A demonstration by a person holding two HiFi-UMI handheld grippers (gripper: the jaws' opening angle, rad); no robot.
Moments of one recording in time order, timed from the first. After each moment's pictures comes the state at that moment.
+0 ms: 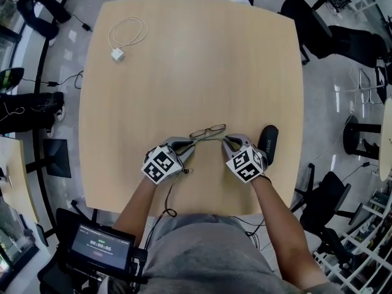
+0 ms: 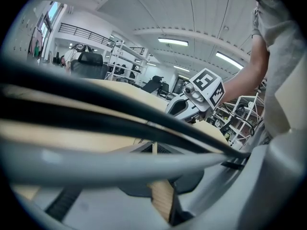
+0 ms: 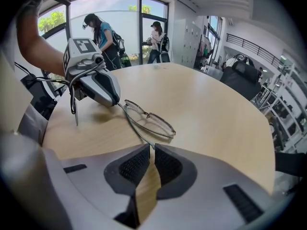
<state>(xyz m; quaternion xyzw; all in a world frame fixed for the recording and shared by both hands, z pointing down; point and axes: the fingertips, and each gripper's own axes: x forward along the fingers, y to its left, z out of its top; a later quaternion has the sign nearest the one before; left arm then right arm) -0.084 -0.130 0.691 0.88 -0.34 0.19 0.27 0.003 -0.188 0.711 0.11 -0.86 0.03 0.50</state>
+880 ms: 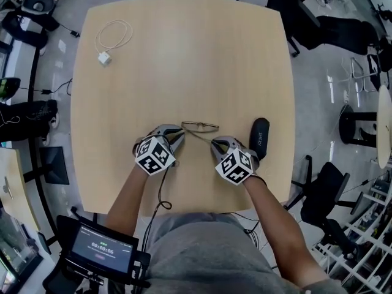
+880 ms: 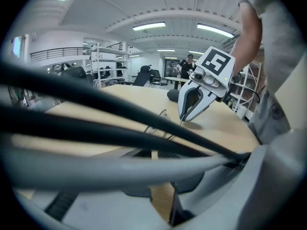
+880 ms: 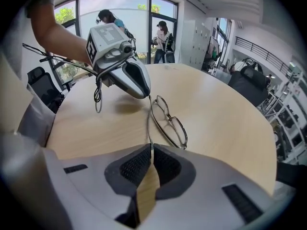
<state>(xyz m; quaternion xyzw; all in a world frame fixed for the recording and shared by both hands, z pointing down) -0.110 -0.159 0.697 0.88 -0.32 0.31 0.15 -0.011 -0.157 0.708 0.07 -0.86 0.00 0.51</state>
